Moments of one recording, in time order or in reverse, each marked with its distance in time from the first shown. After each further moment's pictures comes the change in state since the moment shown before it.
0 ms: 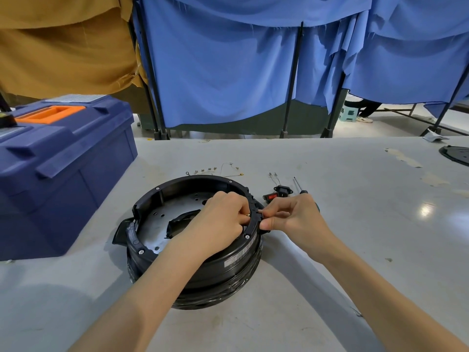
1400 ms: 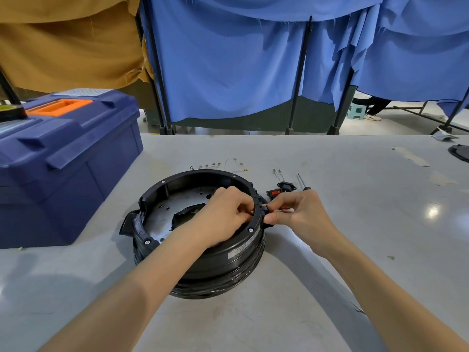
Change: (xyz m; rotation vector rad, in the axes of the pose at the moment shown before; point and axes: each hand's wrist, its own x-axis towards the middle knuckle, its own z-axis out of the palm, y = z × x) left_hand 0.000 -0.006 0.002 -0.151 -0.017 0.064; right_hand -0.002 -0.003 -0.003 -0.015 0.016 -0.001
